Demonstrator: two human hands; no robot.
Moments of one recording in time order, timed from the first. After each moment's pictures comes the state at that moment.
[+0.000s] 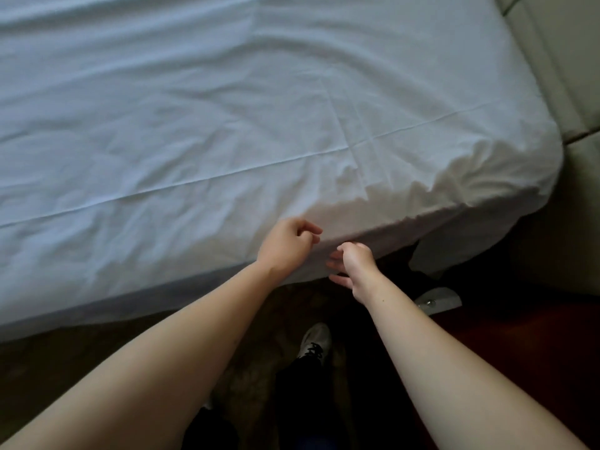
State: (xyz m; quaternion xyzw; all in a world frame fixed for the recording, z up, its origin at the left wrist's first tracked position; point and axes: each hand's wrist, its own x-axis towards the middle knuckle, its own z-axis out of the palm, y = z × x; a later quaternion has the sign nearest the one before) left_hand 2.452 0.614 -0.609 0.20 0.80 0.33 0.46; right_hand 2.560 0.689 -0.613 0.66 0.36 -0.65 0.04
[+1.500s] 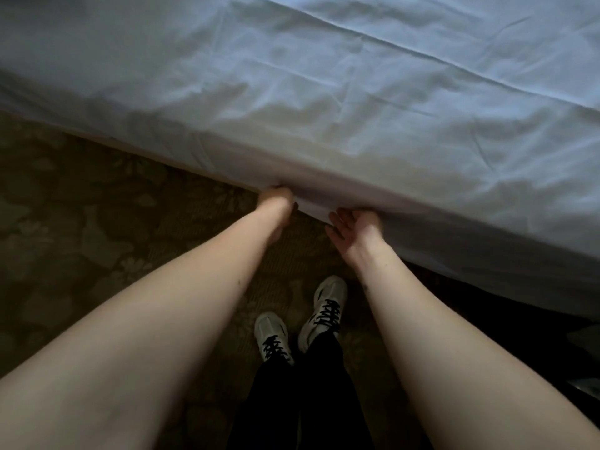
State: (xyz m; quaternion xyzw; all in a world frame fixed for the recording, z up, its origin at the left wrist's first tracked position) left_hand 2.211 0.128 -0.750 -0.34 0.70 0.51 0.37; right_hand 2.278 0.239 -0.739 0.62 0.30 -0.72 0.08
